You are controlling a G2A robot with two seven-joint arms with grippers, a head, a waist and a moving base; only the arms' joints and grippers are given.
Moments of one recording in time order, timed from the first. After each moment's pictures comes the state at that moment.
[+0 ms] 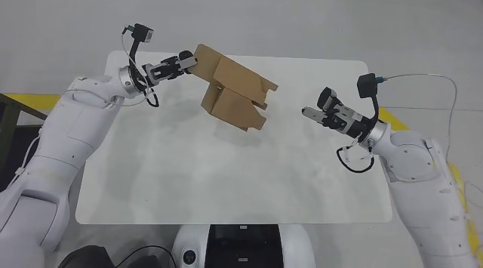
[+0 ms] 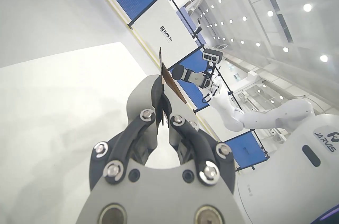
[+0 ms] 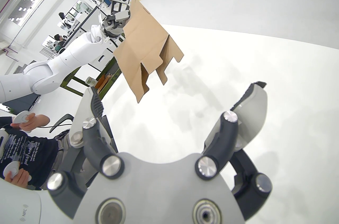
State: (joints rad) left arm 0.71 -0.86 -0.92 -1.06 -0.52 -0.82 -0.88; right arm -1.29 -1.09 1.41 -1.71 -0.24 -0.55 0.67
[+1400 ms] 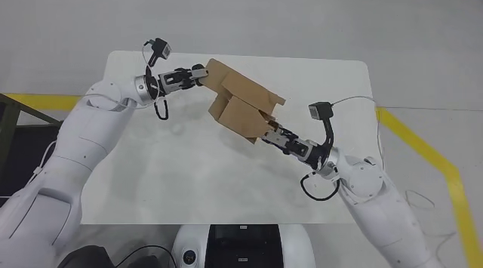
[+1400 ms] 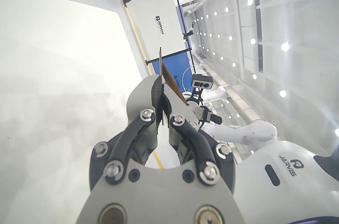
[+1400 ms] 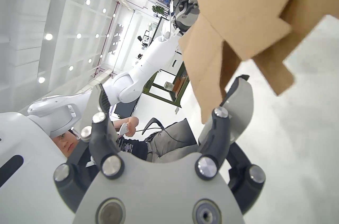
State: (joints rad) left arm 0.72 -0.93 -0.90 -1.00 -0.66 -0.56 -1.02; right arm -1.34 -1.13 1.11 -1.70 0.19 -0.51 0.65
